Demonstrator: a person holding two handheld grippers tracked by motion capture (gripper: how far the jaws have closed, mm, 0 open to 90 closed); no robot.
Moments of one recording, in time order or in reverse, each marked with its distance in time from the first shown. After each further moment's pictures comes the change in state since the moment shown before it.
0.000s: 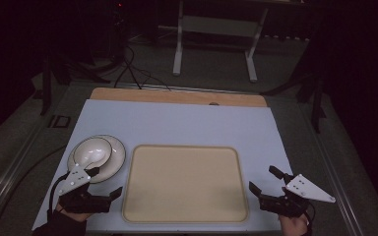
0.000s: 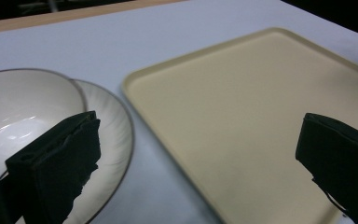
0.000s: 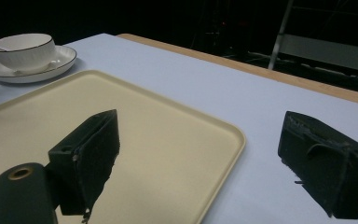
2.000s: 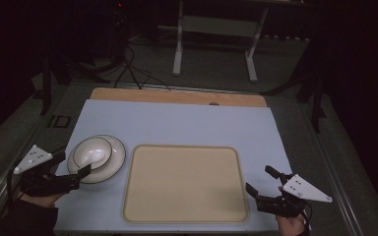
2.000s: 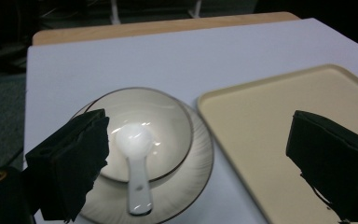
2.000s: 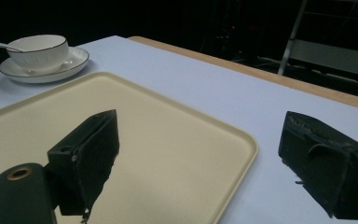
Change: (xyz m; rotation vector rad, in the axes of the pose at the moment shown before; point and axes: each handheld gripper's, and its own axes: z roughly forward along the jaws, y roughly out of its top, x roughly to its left) left arm 0.058 0.028 -0.050 0.004 0.198 -0.165; right arm 0.005 0.001 0.004 -0.013 0.042 -0.021
